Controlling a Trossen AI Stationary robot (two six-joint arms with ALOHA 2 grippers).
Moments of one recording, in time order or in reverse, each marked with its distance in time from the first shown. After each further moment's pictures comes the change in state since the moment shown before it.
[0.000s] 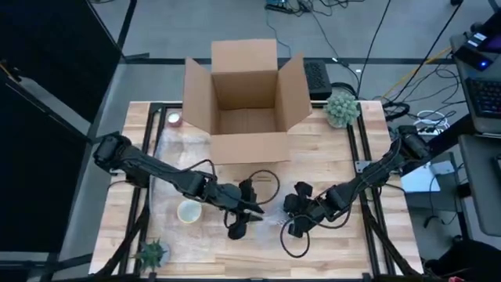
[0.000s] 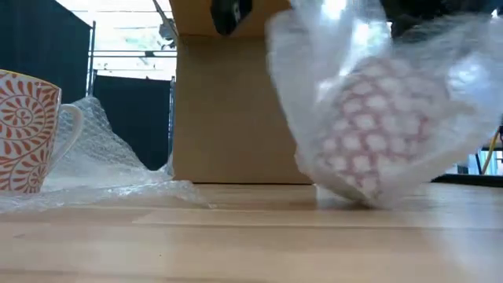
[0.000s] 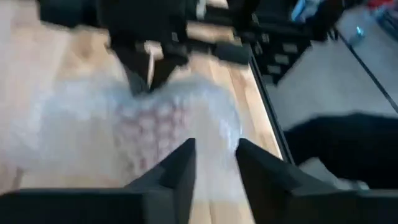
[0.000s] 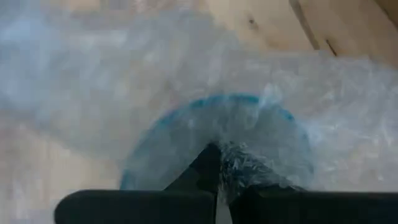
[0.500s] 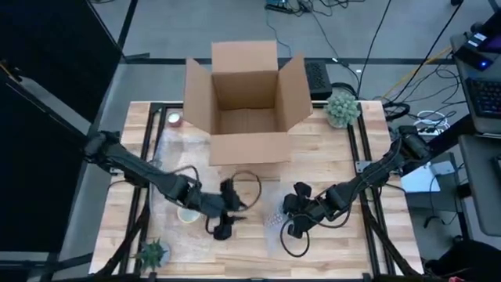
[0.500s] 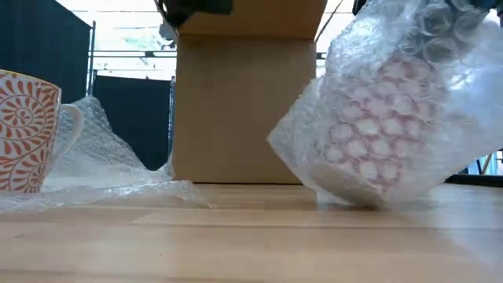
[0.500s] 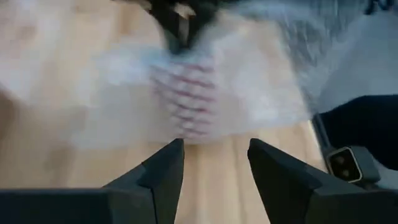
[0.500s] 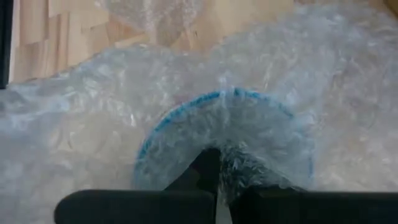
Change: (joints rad) left arm -0.143 -0.033 -0.156 0.072 -0.258 -0.018; right arm -0.005 -0.002 0.004 0.025 -0.003 -0.004
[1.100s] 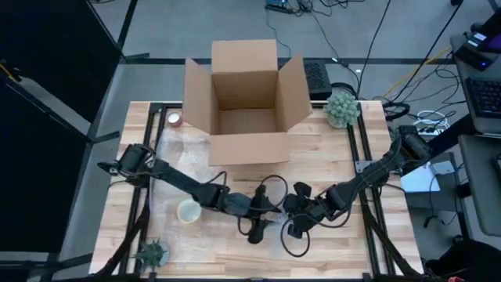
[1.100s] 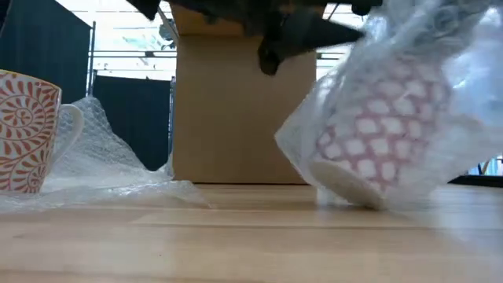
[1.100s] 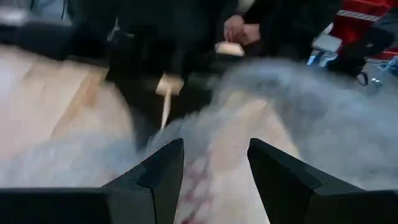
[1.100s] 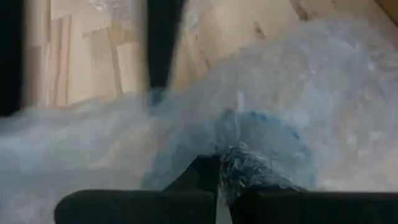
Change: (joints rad) left arm 0.105 0.321 0.129 0.528 0.084 0.144; right arm -0.001 -0.002 0.002 -0.001 0.007 -0.008
